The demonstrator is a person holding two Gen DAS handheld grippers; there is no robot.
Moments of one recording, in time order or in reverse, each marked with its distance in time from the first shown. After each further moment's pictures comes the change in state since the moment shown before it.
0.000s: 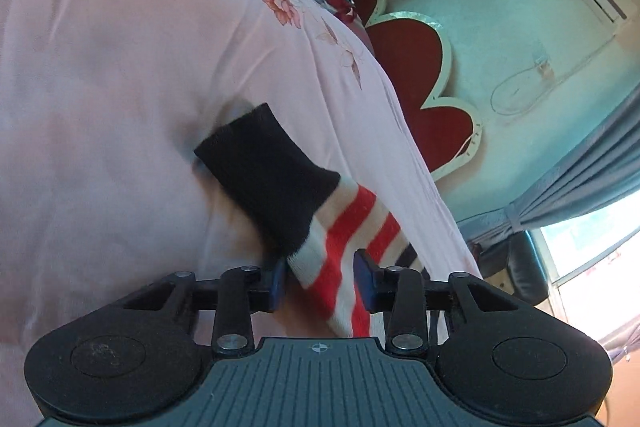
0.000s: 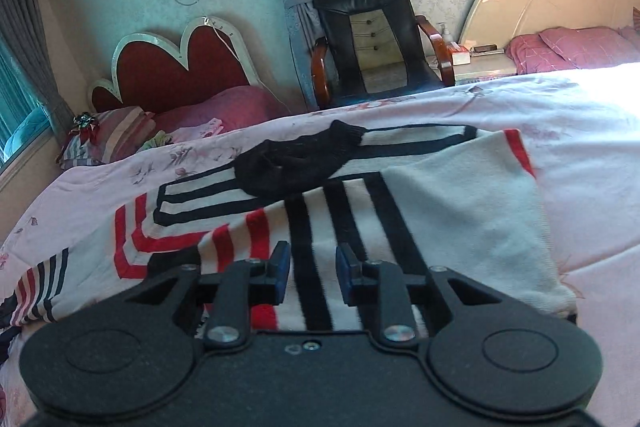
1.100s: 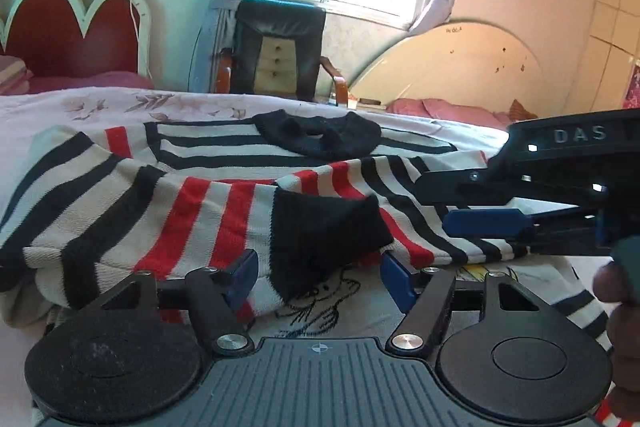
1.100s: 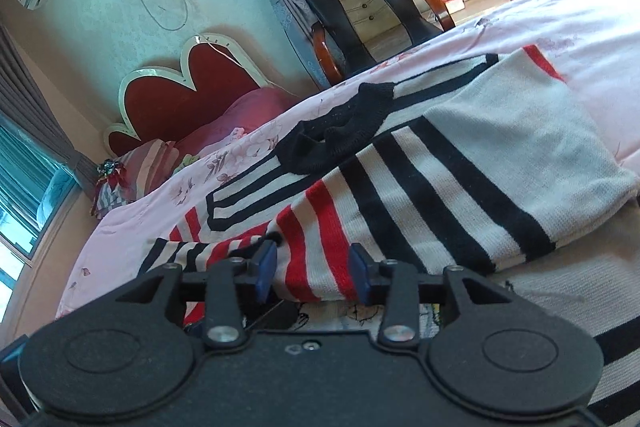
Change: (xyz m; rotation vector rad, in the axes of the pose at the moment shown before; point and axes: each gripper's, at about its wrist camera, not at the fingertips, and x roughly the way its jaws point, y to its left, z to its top) left arm -0.005 -0.270 -0.286 1.106 0.366 -0.453; right arm 0.005 0.018 -0.022 0.282 0.032 0.118
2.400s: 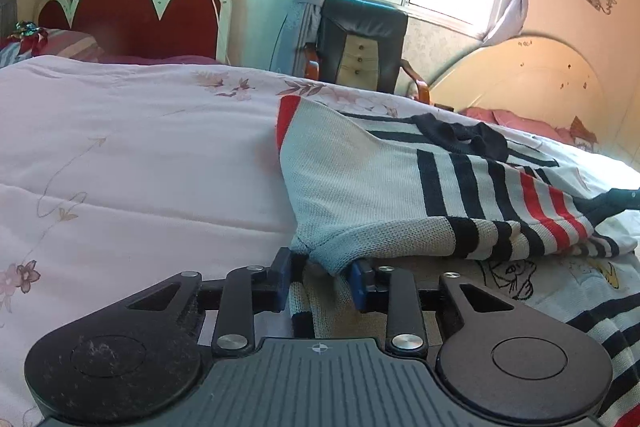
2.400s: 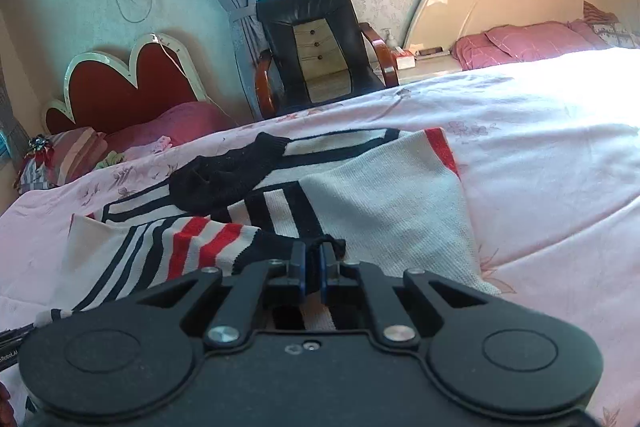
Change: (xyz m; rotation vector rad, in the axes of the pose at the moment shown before) left arm -0.028 0.128 -0.021 -0.101 0.020 0.165; right arm -0.022 -0.039 0.028 -0.216 -0.111 -0.257
